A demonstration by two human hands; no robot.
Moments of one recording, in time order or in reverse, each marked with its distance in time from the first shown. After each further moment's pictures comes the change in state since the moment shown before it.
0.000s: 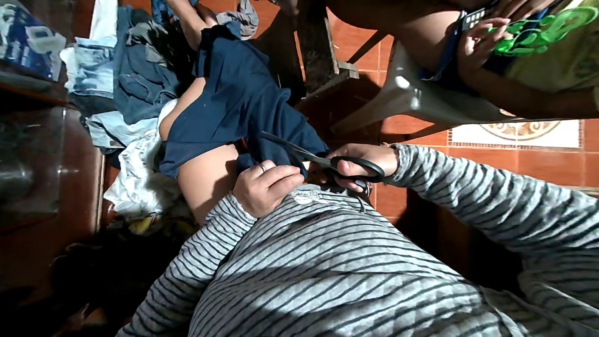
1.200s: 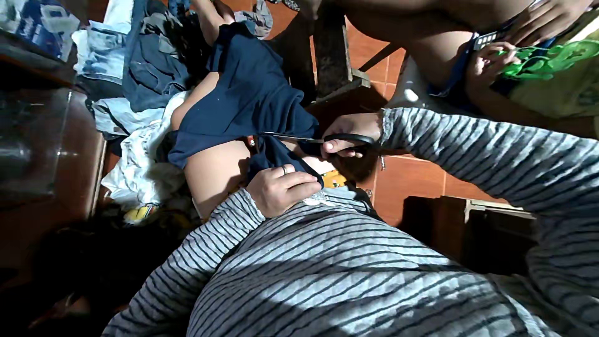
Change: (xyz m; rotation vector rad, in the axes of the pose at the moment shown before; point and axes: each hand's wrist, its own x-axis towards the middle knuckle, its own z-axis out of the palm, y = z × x) left_hand -0.004 0.003 0.006 -0.107 -0.080 0.058; right_hand 0.056 -0.020 -0.067 -0.263 0.045 0.174
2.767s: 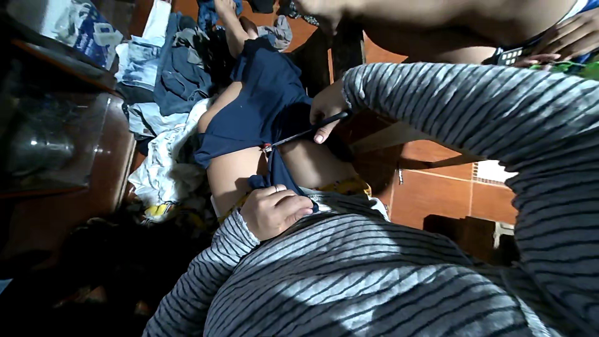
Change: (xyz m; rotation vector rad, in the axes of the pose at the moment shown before) left_hand -0.017 0.035 -0.044 -0.047 0.010 -0.213; right_hand 0.066 -0.137 -0.017 -1.314 -0.146 -0.062
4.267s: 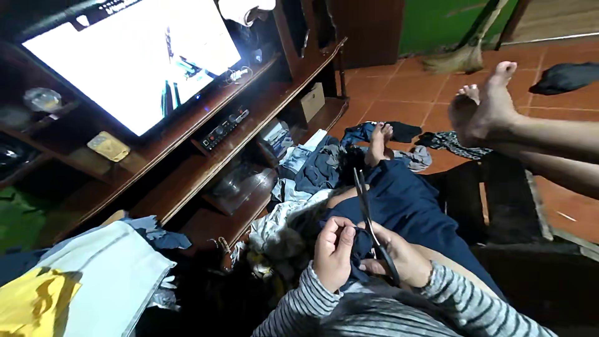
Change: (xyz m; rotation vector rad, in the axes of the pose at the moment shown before) left_hand 0.028 0.057 -0.077 -0.207 0.659 -0.490; right_hand 0.027 -0.172 0.070 1.017 0.870 -0.753
